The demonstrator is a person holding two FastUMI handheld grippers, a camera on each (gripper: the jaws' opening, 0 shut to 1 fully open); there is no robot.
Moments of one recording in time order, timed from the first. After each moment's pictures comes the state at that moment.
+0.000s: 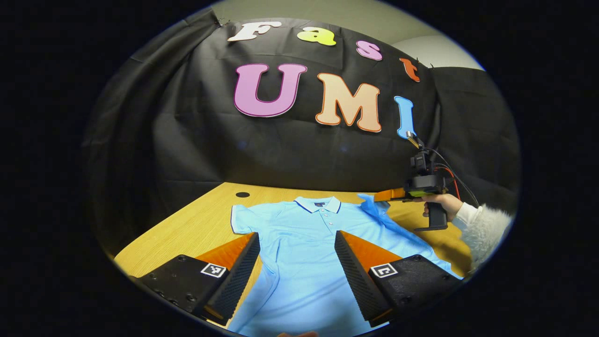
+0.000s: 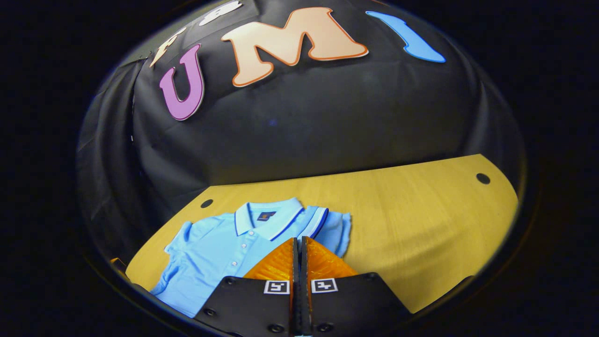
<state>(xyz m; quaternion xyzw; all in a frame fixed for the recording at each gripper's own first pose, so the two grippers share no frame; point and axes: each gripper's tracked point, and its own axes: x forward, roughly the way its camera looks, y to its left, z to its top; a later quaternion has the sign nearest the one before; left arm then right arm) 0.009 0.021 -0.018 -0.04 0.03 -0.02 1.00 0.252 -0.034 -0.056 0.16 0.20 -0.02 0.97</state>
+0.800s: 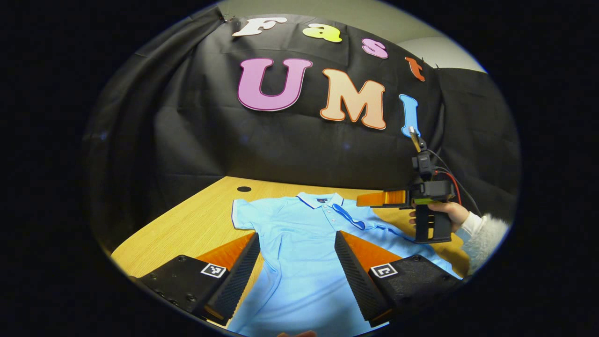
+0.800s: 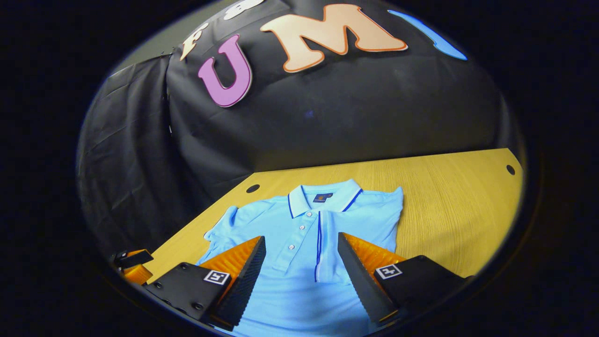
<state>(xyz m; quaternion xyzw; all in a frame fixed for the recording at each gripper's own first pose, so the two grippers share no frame) 0.016 0.029 -0.029 -0.06 0.05 -0.01 1.00 0.210 0.038 -0.041 0.14 0.19 0.08 0.97</state>
